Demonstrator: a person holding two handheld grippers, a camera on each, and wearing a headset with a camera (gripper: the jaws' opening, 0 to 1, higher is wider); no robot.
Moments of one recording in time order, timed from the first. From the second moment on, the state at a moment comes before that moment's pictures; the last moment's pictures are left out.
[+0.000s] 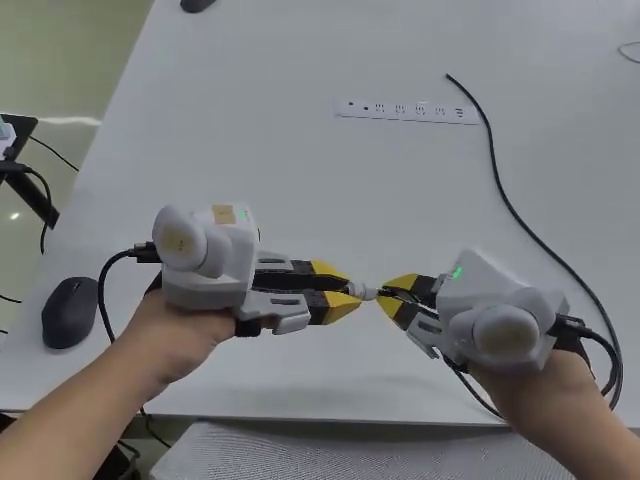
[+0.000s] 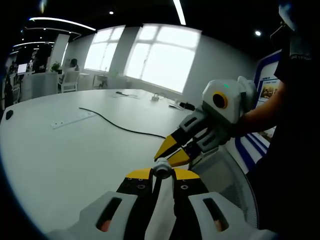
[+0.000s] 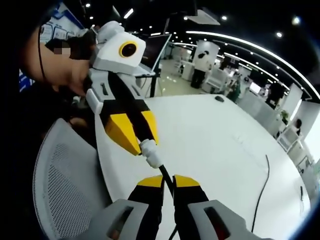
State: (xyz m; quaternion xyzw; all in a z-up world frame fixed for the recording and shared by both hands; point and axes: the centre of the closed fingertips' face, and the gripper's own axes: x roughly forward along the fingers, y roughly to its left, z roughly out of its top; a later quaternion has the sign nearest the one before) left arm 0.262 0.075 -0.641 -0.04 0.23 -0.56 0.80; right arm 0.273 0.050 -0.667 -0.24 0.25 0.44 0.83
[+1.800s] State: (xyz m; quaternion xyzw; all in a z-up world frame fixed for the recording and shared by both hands) left arm 0.264 0.069 -0.630 -0.03 0.22 -0.56 0.80; right arm 0.281 -0.043 -0.740 0.21 0.44 0.17 0.86
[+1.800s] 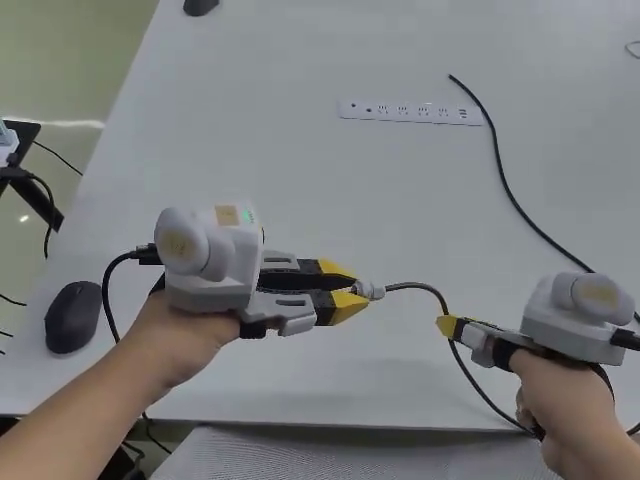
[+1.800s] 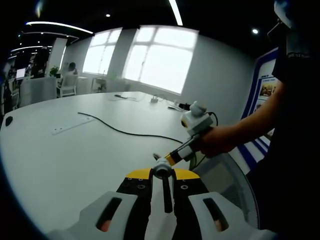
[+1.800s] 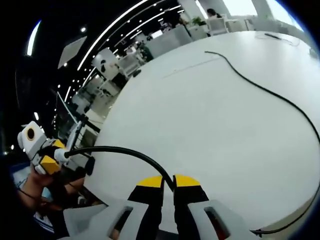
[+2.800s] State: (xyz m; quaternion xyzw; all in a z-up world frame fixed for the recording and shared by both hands) left arm 0.264 0.068 -0.628 -0.03 0.22 -0.56 0.80; right arm 0.282 -0.039 -0.742 0.17 0.42 0.23 0.86
